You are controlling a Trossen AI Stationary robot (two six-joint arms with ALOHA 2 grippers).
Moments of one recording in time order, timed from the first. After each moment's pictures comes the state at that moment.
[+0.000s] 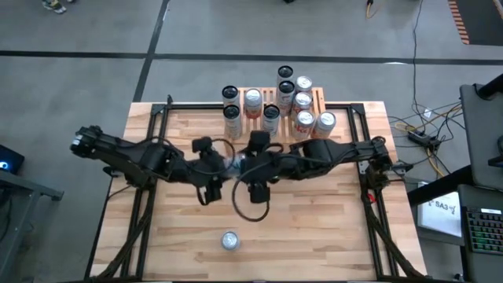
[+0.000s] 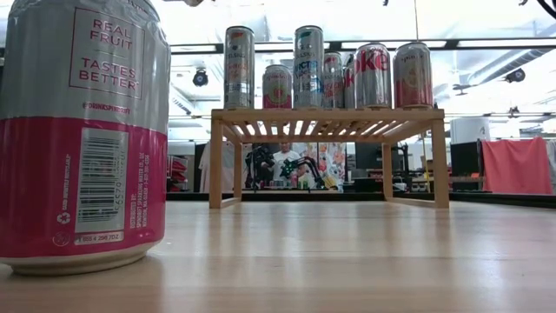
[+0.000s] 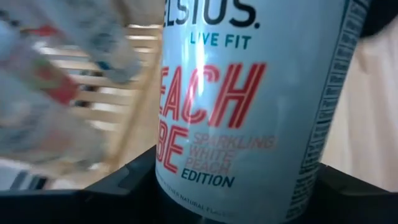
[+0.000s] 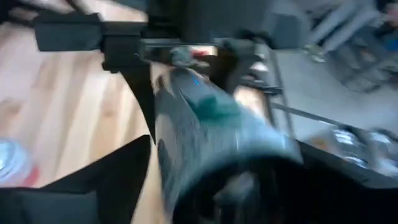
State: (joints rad) left arm -0.31 1.37 1.45 -0.89 -0.52 -0.29; right arm 0.24 1.97 2.36 -1.04 0.40 -0.15
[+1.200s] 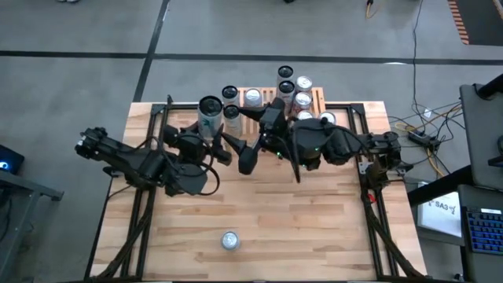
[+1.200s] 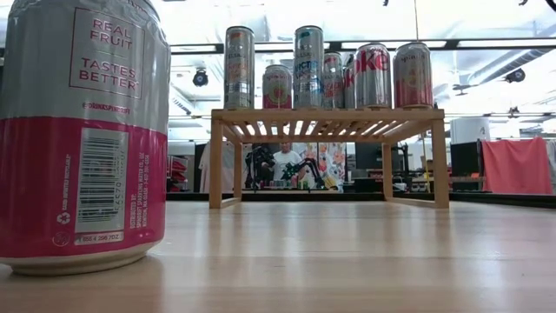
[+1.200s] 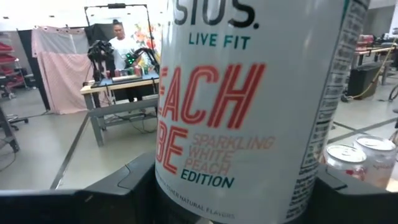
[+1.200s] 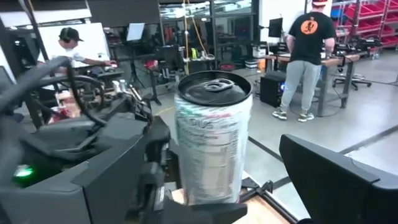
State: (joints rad) left arm -0.41 1.43 1.54 -0.60 -1.57 -0.48; right arm 0.23 1.89 2.35 -0.43 0.65 0.10
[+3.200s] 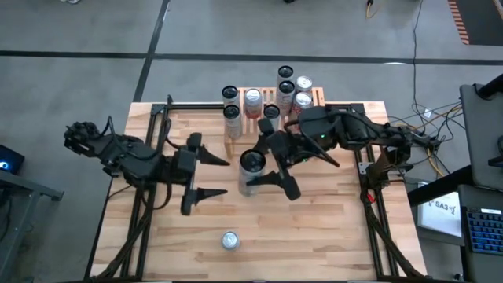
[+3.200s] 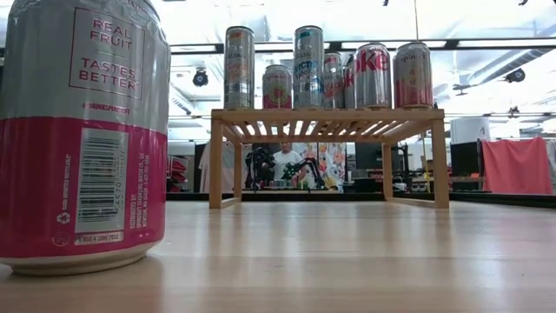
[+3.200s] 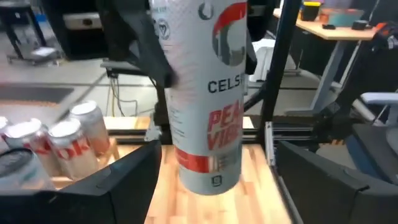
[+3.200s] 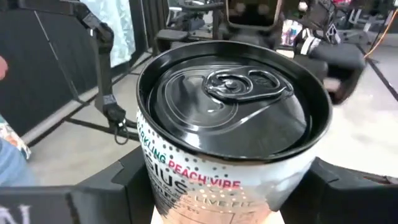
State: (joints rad) left arm -0.47 1.31 1.67 -0.58 -0.43 -0.14; right arm 0.17 1.80 2.35 -0.77 -0.20 -0.02
